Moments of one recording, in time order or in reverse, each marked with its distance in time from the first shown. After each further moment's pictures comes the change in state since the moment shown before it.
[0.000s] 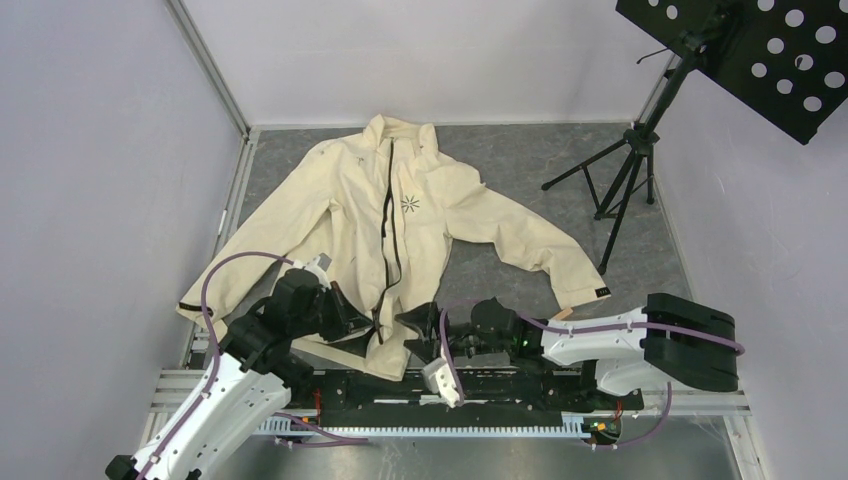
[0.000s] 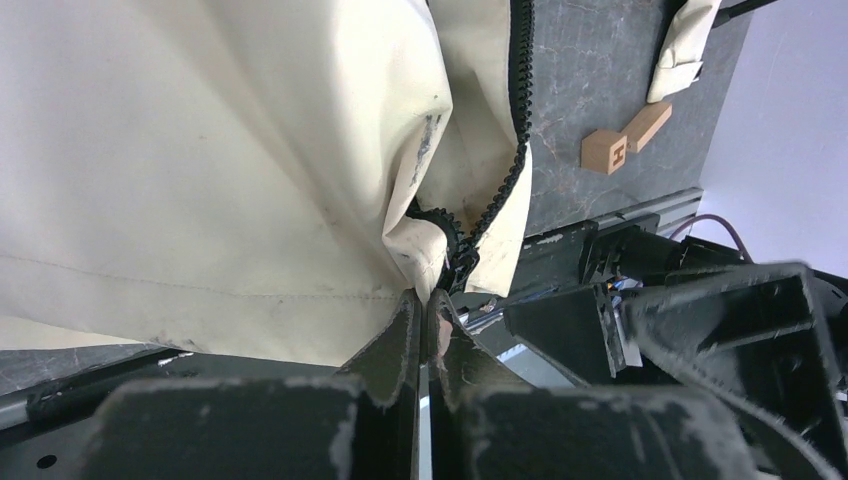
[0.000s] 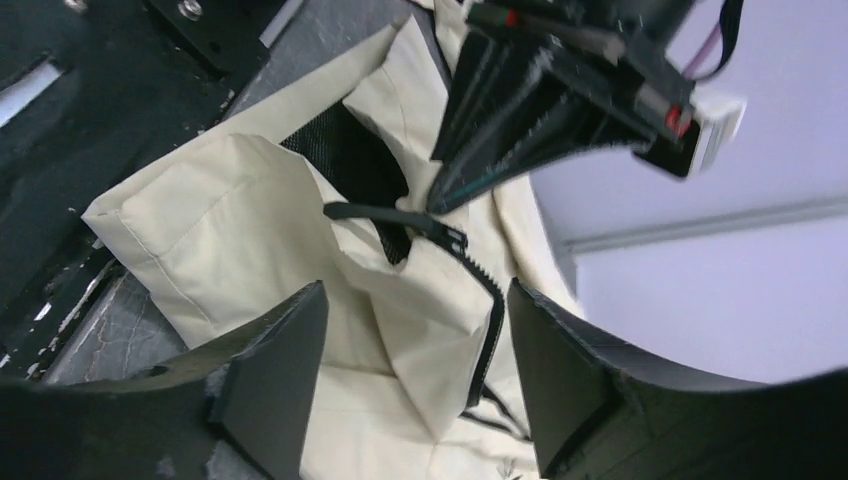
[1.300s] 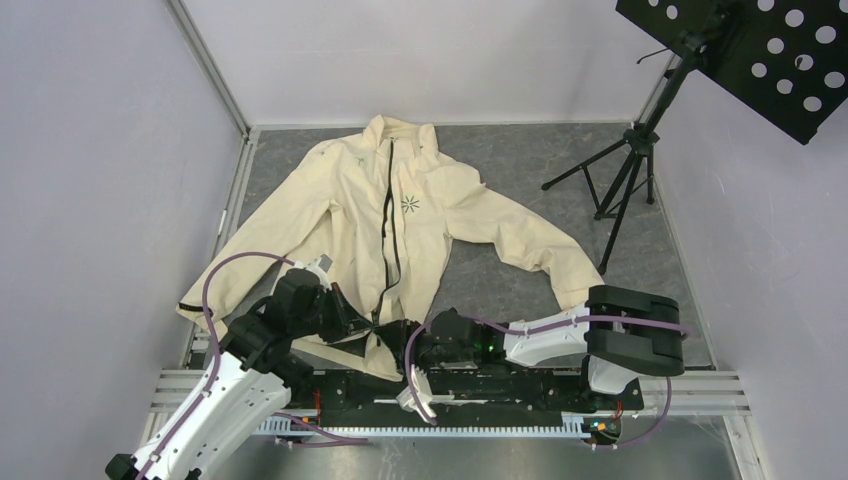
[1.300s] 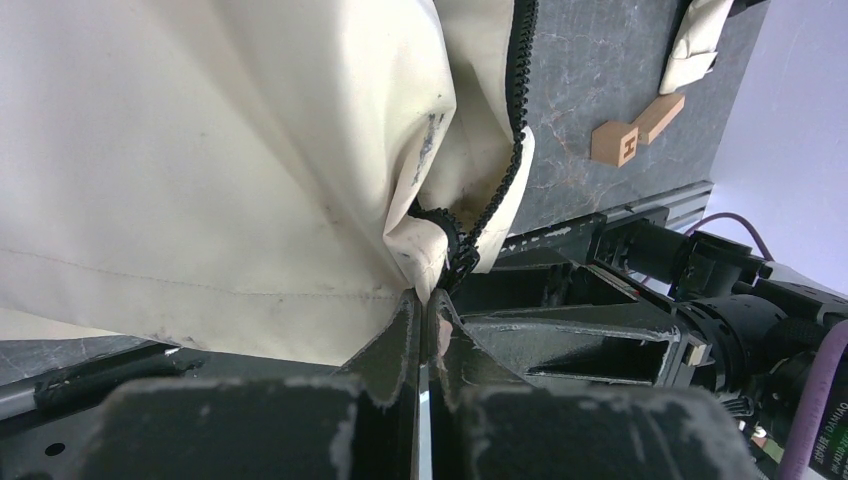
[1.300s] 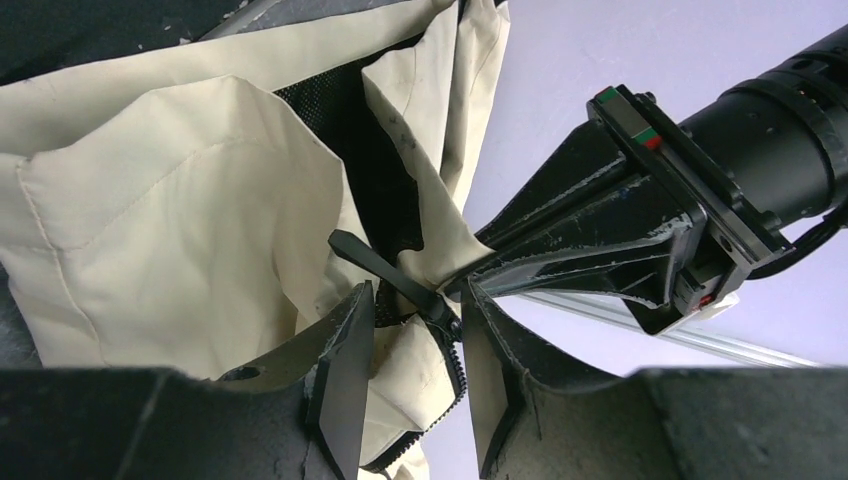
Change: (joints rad) left arm 0.000 0.010 0.003 -0.021 0.010 0.010; right arm 0.109 0.261 0.166 -0.053 0.128 -0.564
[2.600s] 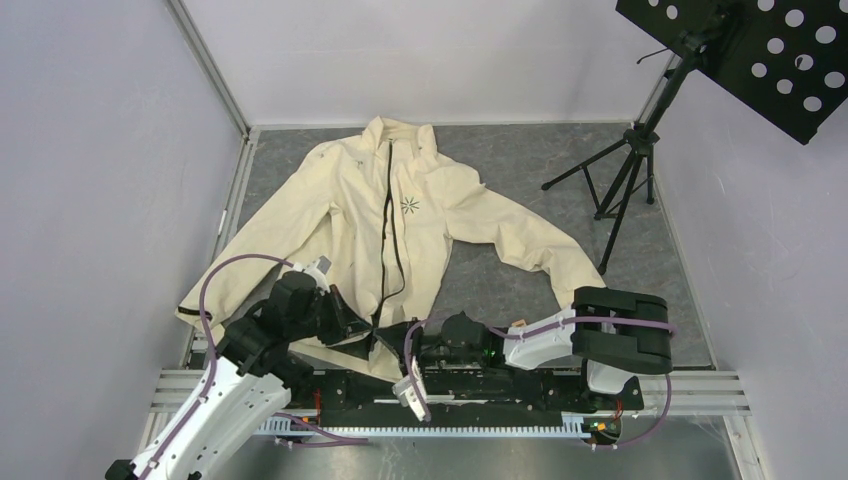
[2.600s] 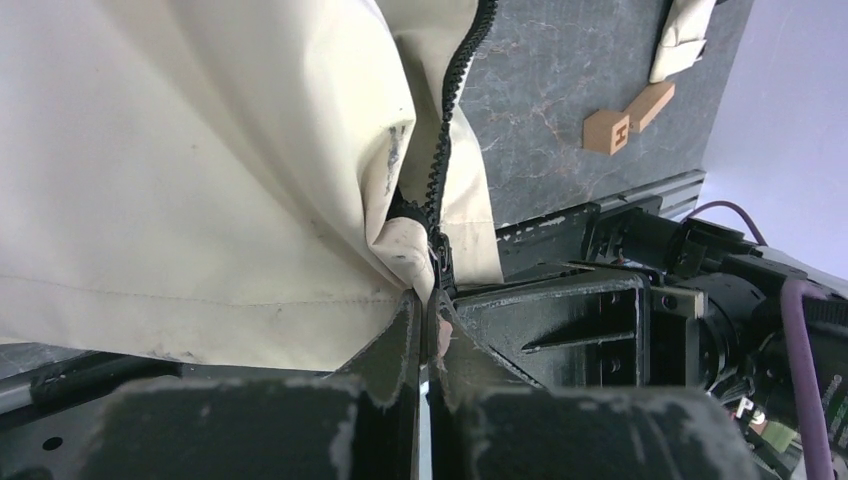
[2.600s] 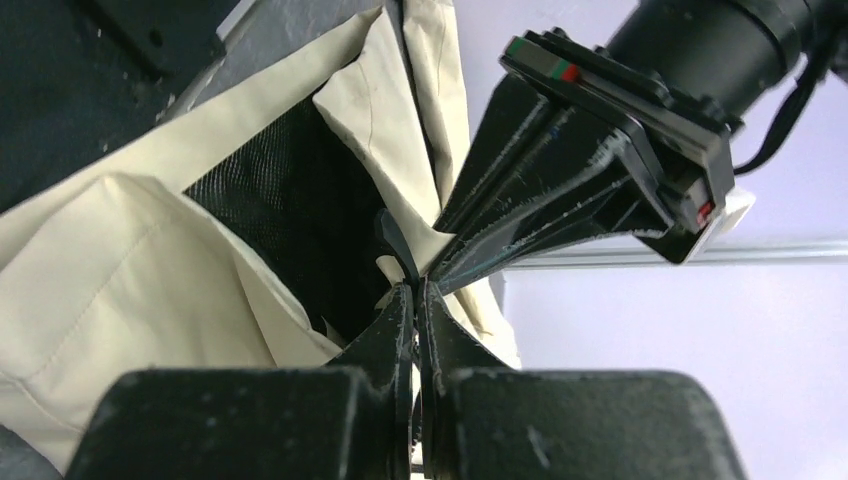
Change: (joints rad) left arm 0.001 -0.033 0.000 -0.024 0.017 0.006; right arm 0.013 0.058 -0.047 0.266 0.026 0.265
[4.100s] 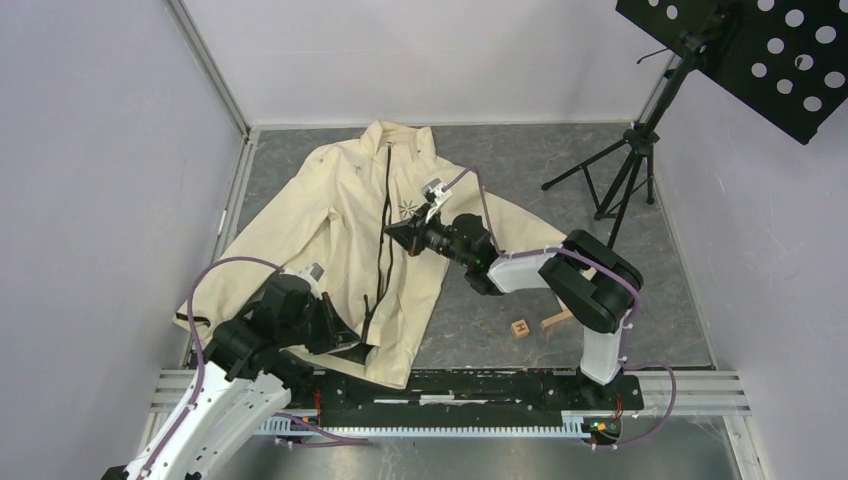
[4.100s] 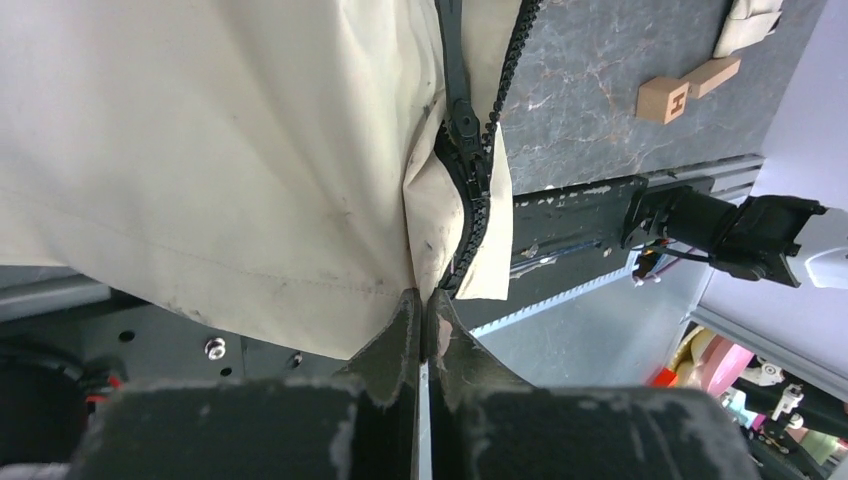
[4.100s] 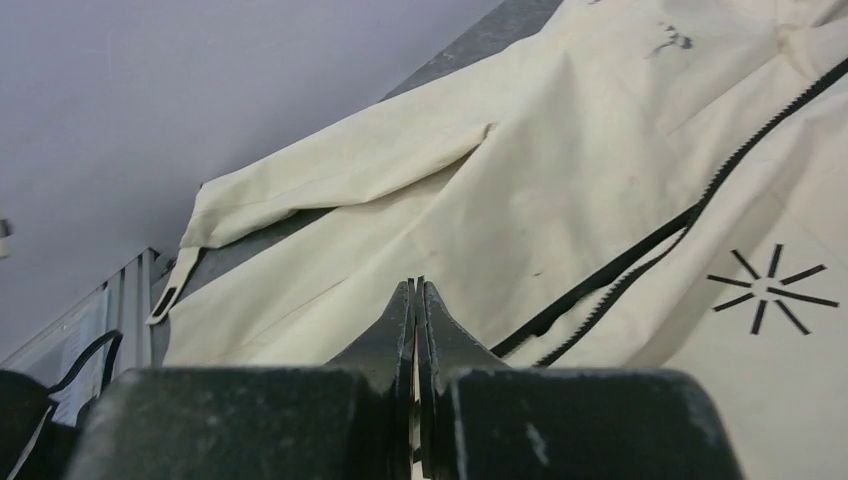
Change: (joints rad) left arm -0.001 -0.016 0.083 -0.192 -0.028 0.035; right arm -0.534 0.209 0.318 0.109 -0.044 1.754
